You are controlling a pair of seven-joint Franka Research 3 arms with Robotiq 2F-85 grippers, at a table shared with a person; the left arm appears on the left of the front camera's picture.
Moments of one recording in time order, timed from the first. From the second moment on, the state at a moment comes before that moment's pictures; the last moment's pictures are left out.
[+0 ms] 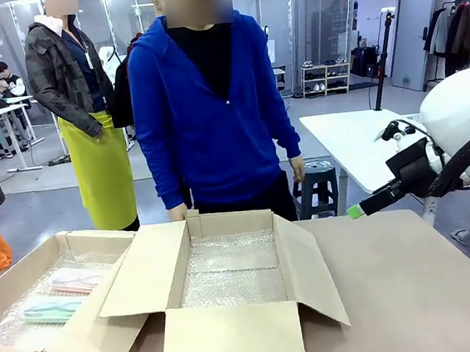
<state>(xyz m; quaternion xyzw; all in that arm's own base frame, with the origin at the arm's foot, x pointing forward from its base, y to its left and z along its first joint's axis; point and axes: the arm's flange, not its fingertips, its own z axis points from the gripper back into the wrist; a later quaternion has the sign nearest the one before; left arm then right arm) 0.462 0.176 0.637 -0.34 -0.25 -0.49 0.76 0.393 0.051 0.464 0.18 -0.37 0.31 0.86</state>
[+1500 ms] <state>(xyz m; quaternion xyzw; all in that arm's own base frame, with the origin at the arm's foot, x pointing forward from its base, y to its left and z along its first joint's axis) 0.416 -0.033 0.586 -0.13 -0.25 -0.58 0.77 0.393 0.051 0.465 0.18 -0.37 0.31 0.86</state>
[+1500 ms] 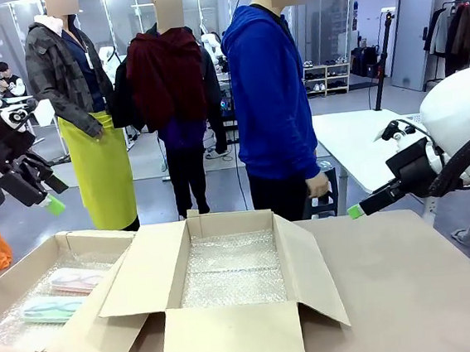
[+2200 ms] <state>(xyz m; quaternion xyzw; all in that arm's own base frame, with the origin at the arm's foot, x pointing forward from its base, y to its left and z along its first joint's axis) 0.416 -0.032 0.586 -0.12 -0.24 -0.58 0.77 0.393 0.051 0.465 0.18 -0.37 0.31 0.86</state>
